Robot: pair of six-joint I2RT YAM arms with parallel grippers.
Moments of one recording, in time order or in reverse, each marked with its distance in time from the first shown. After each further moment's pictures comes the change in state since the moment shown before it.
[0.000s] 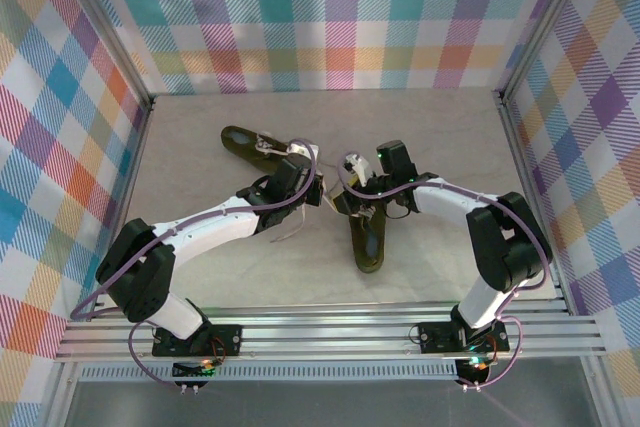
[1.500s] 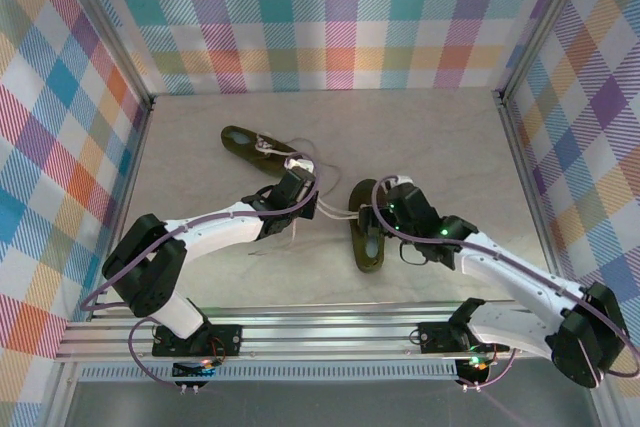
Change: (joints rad) left arm -0.008 0.040 -0.079 -0.040 -0.084 -0.015; right arm 0.252 -0.572 -0.220 -0.349 0.819 0.649
